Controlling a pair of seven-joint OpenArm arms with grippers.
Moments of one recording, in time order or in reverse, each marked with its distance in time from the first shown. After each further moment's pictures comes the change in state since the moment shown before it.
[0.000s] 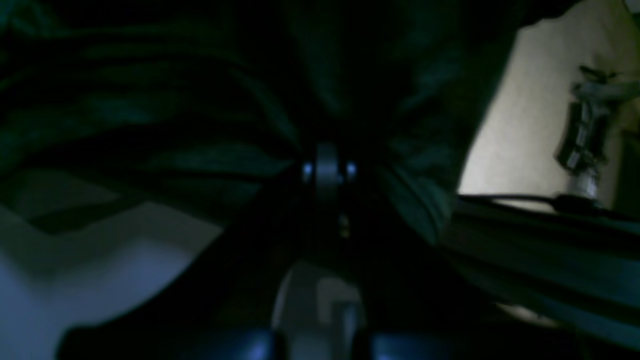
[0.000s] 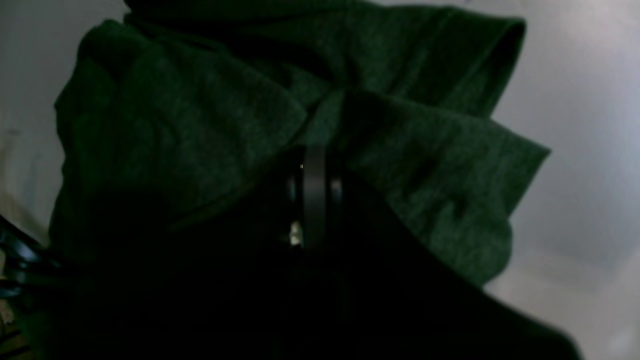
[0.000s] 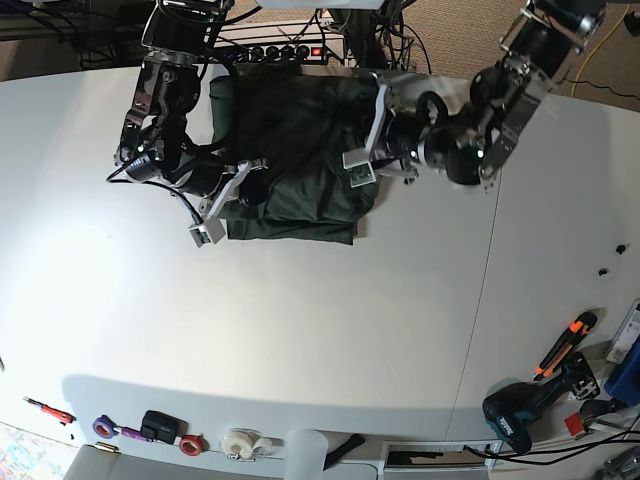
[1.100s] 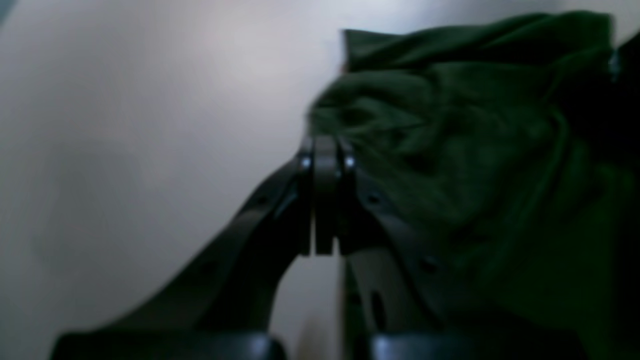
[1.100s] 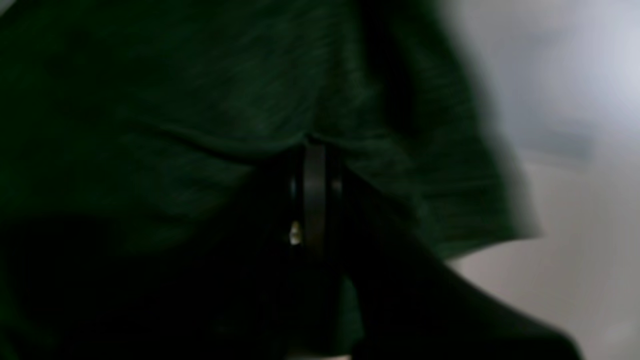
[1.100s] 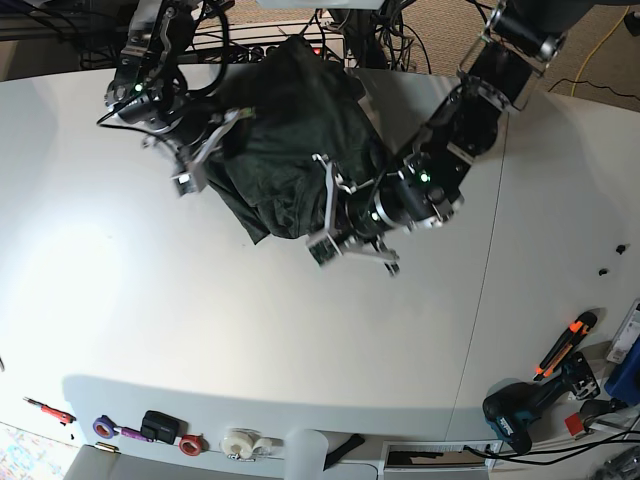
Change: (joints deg) left arm -9.0 10.3 0.0 -0.2 30.0 11.8 -16.7; right arm -13.7 0.0 1.7 16.7 -9.1 -5.0 4.7
